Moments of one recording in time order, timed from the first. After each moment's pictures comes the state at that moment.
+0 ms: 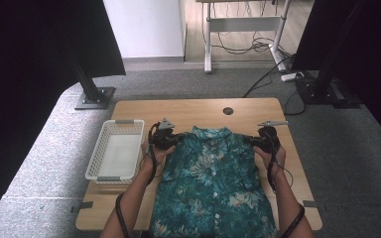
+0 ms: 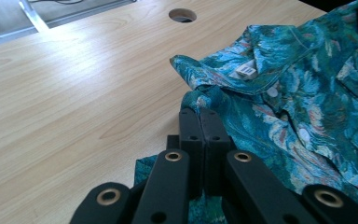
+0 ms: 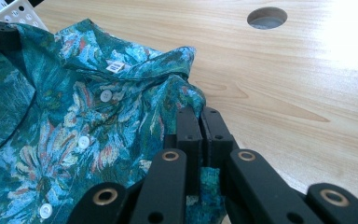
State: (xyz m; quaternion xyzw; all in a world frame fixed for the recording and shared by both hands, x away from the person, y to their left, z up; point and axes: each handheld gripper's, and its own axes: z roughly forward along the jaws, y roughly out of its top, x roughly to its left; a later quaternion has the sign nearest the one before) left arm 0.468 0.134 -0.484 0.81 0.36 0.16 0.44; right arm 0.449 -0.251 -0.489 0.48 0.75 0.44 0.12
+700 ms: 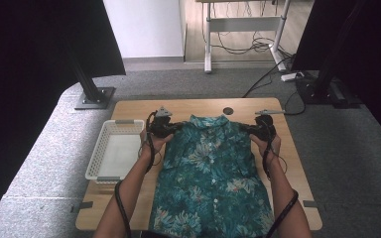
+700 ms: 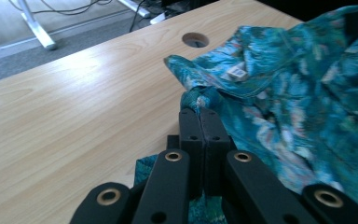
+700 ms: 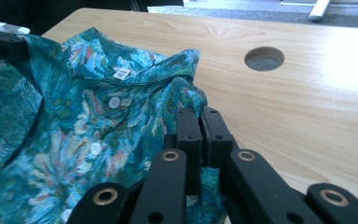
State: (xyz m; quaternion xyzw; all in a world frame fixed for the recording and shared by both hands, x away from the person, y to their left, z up) left arm 0.503 0.141 -0.465 0.80 0.35 0.16 0.45; right arm 0.486 -0.244 -0.475 0.48 0.73 0.47 0.13
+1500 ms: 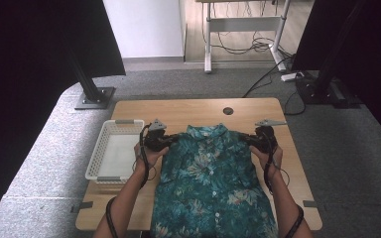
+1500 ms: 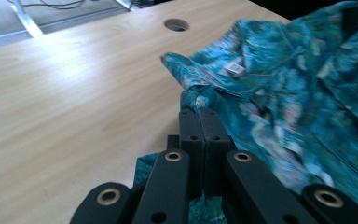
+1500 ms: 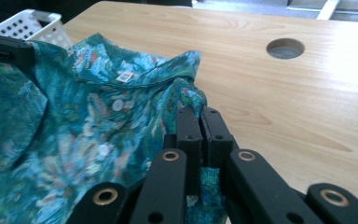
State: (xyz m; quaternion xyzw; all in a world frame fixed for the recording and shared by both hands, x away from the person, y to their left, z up) left arm 0.454 0.156 -0.473 0.80 0.36 0.15 0.46; right arm 0.437 -0.235 -0.471 0.46 0.74 0.47 0.14
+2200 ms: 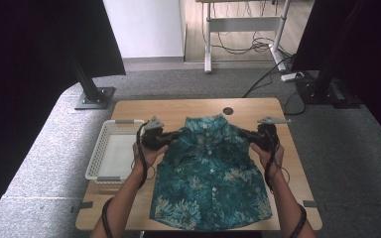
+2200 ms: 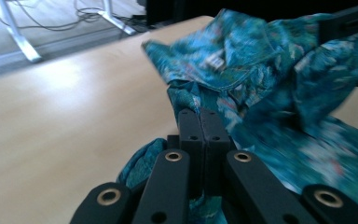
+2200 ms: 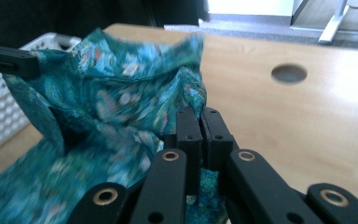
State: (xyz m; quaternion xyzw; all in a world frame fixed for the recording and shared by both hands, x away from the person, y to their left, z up) left arm 0.433 0.157 -0.455 0.79 0.34 0.14 0.50; right arm 0.428 -0.235 -0.452 0.45 0.72 0.50 0.14
